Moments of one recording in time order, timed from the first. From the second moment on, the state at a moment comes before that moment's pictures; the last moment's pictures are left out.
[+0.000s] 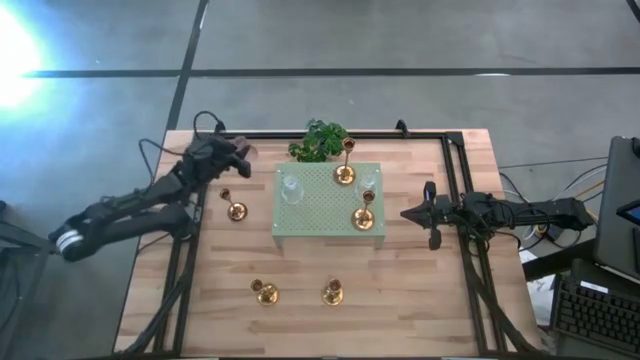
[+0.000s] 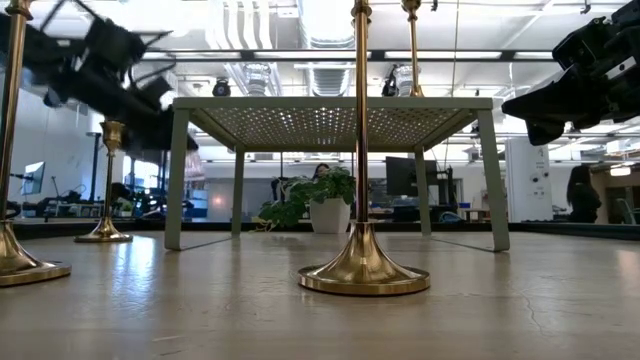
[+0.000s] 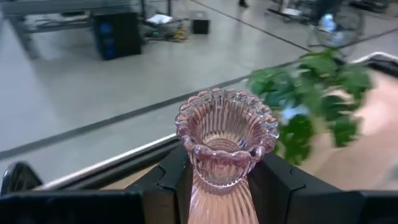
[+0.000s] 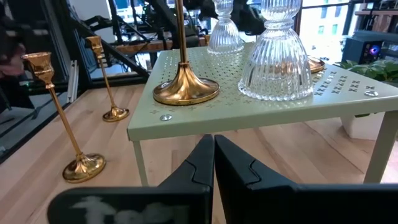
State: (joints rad) left arm 0.75 0.74 0.31 0.17 -0.21 -0.13; right arm 0.04 0.13 0.01 0.02 0.08 0.13
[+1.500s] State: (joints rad) left arm 0.01 1.06 1.08 -0.32 0.12 0.03; right arm 0.04 0.13 0.01 0.02 0.08 0.13
